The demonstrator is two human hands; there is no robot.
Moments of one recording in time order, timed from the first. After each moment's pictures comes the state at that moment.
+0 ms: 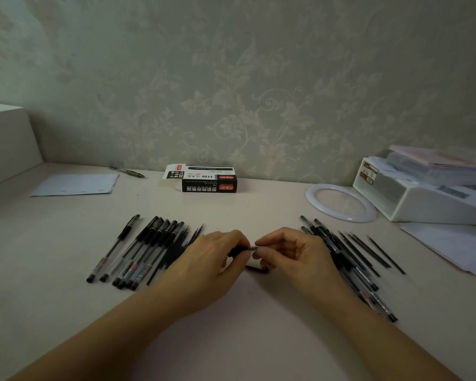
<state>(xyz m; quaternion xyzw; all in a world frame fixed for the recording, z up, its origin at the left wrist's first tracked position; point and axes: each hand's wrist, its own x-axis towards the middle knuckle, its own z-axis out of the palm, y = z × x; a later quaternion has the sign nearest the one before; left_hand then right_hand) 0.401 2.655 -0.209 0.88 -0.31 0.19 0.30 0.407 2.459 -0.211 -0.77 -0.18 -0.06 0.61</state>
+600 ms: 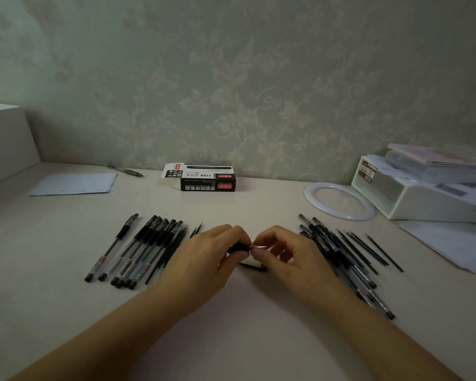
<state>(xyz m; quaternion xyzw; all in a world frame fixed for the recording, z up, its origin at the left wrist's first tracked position) 0.398 2.653 -0.207 0.88 -0.31 0.22 0.29 0.408 2.457 -0.210 -0.86 -0.23 -0.09 0.45</state>
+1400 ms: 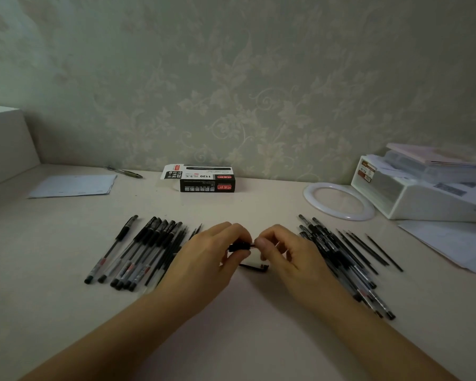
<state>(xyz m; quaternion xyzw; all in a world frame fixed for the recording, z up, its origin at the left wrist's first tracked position) 0.400 2.649 -0.208 0.87 -0.30 0.24 0.32 0.404 2.460 -0.208 -0.86 -0.22 -0.11 0.45</state>
